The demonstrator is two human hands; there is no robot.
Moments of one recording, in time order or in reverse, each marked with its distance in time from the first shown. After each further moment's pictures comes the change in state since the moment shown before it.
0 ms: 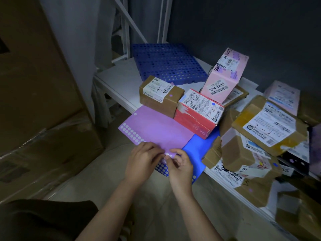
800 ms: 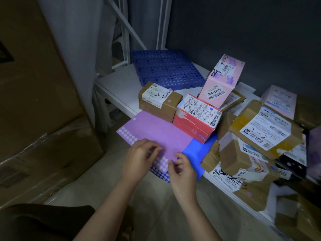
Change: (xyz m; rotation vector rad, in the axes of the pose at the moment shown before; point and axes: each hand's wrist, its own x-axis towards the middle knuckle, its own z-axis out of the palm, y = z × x) left_hand 0.015 0.004 -0.016 -0.162 0.040 -0.162; right_hand -0.003 -0.013 -0.014 -0.436 0.065 -0.144
